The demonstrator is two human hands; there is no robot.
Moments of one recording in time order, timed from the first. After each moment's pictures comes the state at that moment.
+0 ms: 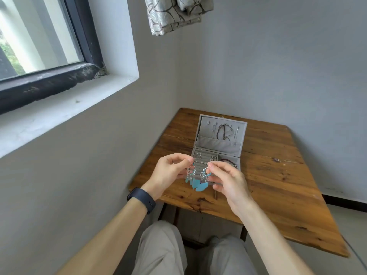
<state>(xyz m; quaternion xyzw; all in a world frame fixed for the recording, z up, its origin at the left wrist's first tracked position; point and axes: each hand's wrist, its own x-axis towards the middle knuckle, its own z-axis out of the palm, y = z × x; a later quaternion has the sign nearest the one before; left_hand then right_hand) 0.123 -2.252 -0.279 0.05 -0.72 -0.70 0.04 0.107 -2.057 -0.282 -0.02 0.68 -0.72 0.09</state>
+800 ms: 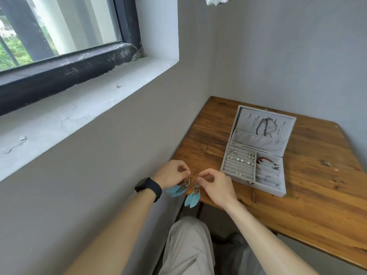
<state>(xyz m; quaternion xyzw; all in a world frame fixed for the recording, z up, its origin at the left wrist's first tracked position) 0.115 -2.362 -0.338 0.09 -0.93 -0.36 -0.03 0.084 -2.173 -0.362 -0.16 0.88 -0.43 0.09</state>
